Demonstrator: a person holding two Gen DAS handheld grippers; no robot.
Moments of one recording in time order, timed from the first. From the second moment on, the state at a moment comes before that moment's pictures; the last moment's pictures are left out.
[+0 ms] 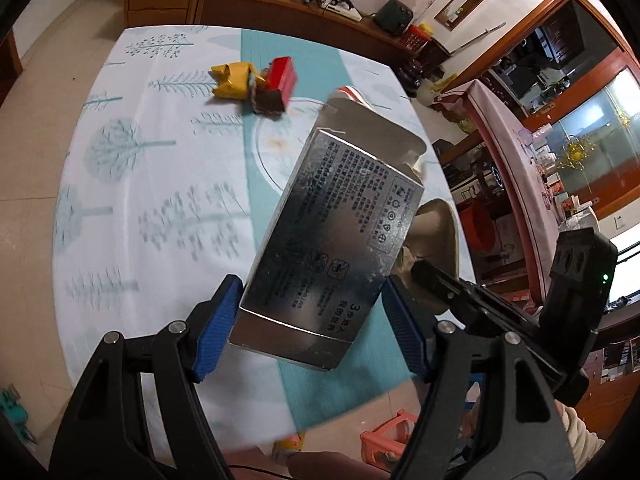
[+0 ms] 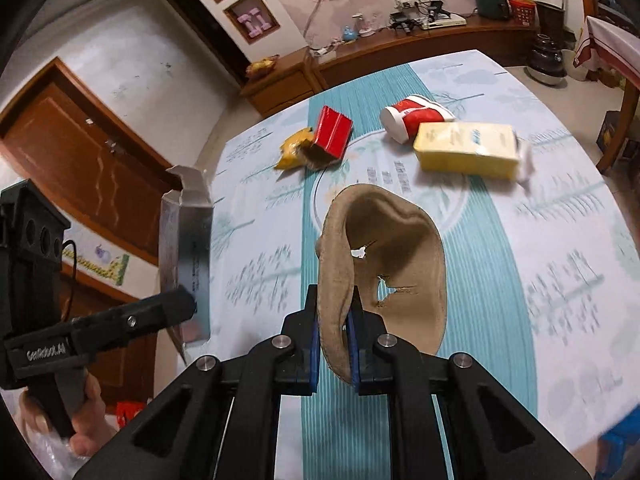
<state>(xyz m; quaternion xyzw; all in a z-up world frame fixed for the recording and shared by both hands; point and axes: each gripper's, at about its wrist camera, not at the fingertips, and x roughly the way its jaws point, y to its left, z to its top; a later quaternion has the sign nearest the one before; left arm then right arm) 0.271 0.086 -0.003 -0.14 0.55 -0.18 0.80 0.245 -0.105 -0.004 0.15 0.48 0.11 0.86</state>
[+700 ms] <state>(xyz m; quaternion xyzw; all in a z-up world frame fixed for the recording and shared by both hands) -0.008 0.010 -0.006 -0.13 0.57 -0.12 0.80 -0.030 -0.202 -0.013 0.17 0.51 0.19 0.82</state>
